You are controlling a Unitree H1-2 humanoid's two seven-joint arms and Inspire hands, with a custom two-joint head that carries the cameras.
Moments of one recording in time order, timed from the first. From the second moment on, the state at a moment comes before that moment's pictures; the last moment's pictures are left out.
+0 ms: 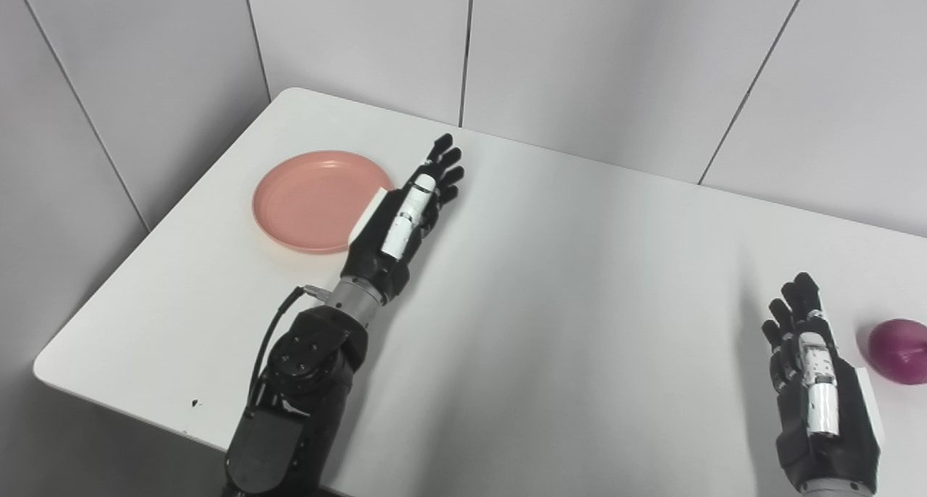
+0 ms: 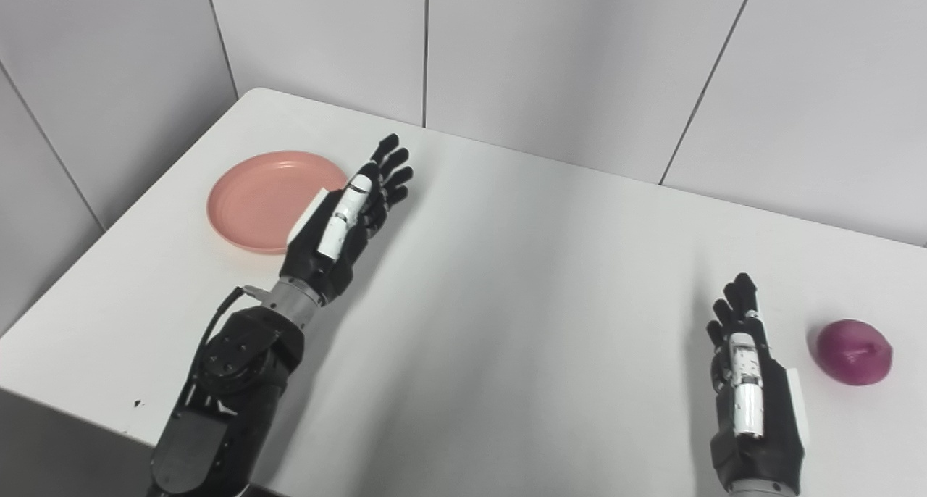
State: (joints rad) left arm -0.14 0.07 0.07 -0.25 -0.17 0.20 -0.11; right arm 0.02 -0.09 -0.03 -0.40 0.11 0.31 0.06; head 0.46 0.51
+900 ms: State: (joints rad) left arm -0.22 0.16 0.17 -0.29 -0.20 0.21 -0.09; right arm 0.02 -0.09 -0.03 -0.40 0.13 0.34 0.06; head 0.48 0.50
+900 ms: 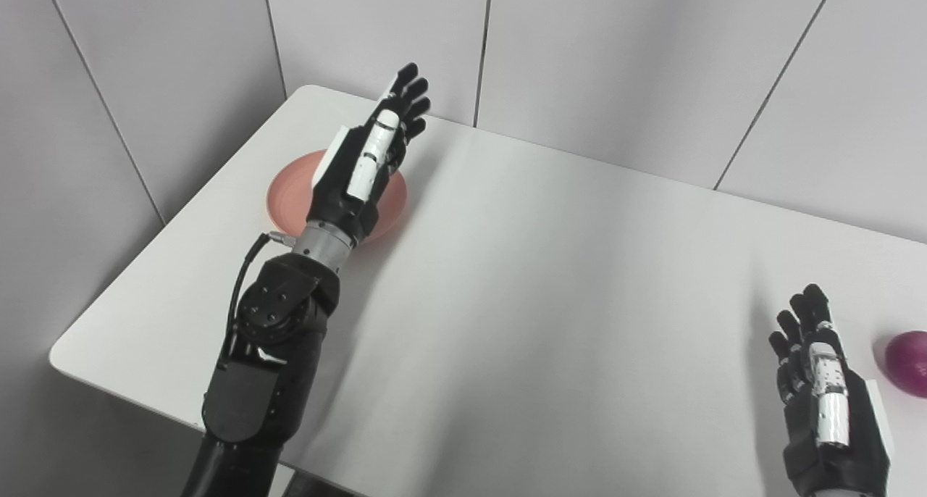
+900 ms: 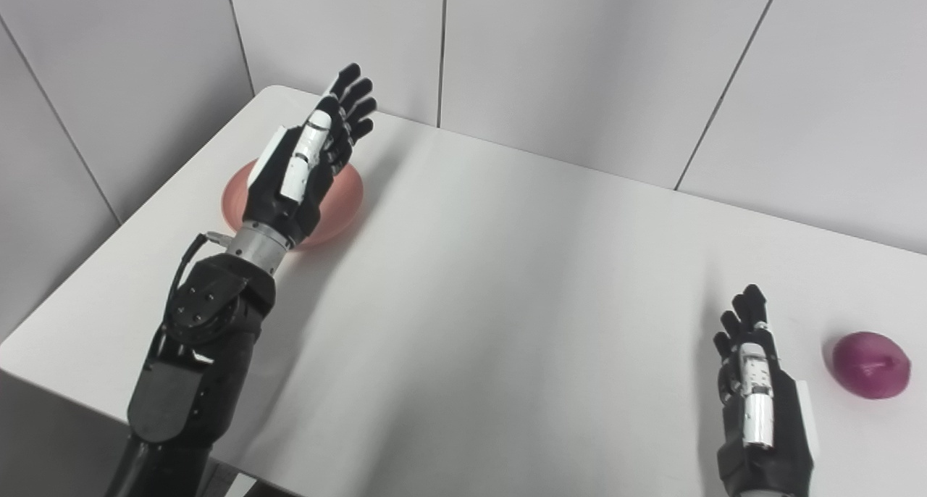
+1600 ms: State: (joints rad) left arm -0.27 0.23 0.26 -0.14 -0.29 0.21 -0.10; right arm 0.02 -0.10 -0.03 -0.42 0.13 0.35 0.06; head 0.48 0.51
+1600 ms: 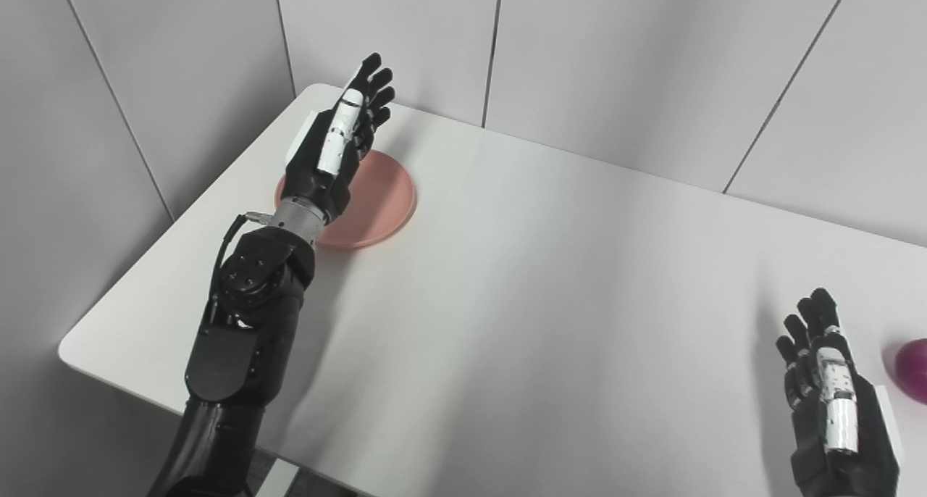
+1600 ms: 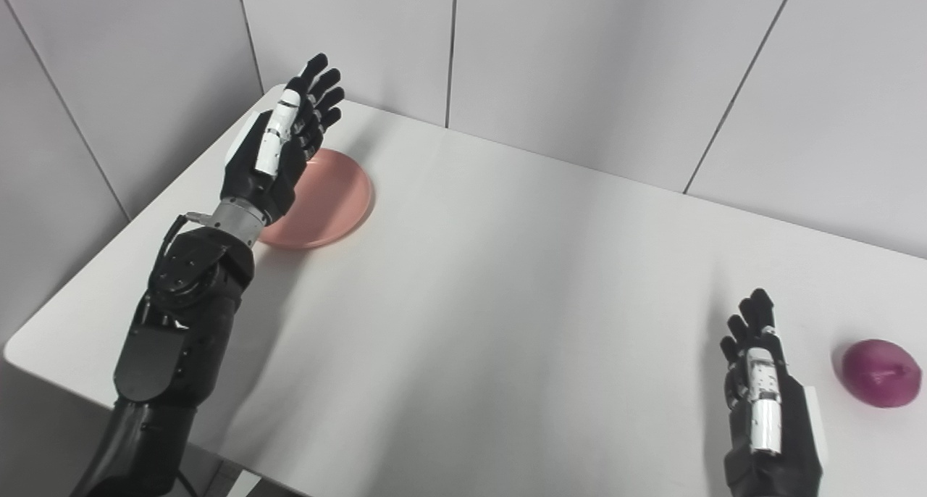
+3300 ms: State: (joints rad) left arm -0.36 0.34 0.33 0.11 -0.28 0.17 -0.08; right arm 0.02 -0.10 -0.03 -0.41 0.13 0.35 0.06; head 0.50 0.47
